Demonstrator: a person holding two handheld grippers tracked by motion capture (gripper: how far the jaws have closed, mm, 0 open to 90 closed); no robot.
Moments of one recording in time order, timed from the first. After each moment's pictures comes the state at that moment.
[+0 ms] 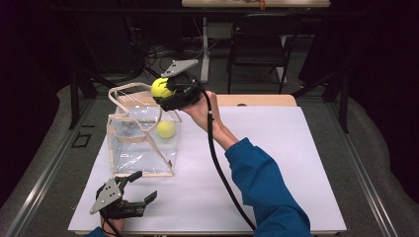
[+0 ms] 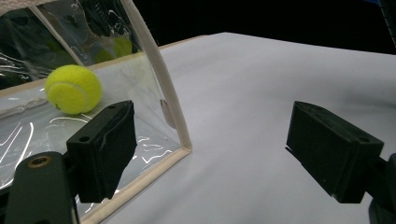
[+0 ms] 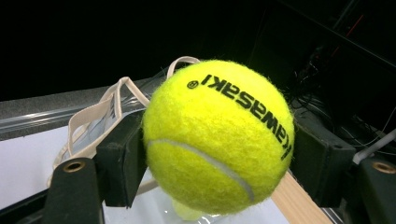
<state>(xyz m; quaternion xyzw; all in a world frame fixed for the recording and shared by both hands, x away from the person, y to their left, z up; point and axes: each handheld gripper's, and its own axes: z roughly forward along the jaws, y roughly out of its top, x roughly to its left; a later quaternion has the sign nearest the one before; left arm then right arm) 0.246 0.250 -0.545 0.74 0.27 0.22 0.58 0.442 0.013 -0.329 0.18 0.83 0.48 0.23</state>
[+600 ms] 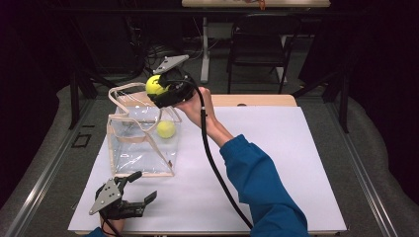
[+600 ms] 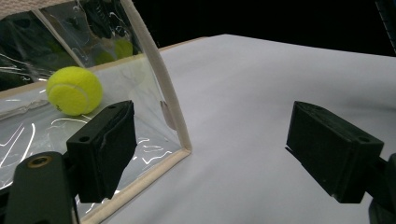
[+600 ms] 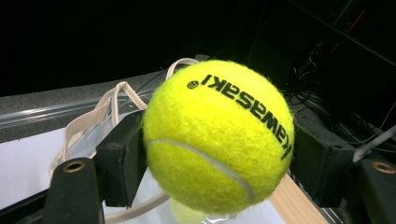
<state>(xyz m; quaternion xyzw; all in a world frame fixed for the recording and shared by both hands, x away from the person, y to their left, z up) 0.244 0.251 -0.544 0.74 0.27 0.22 0.58 0.448 0.029 -0.322 0.19 0.83 0.47 0.23</state>
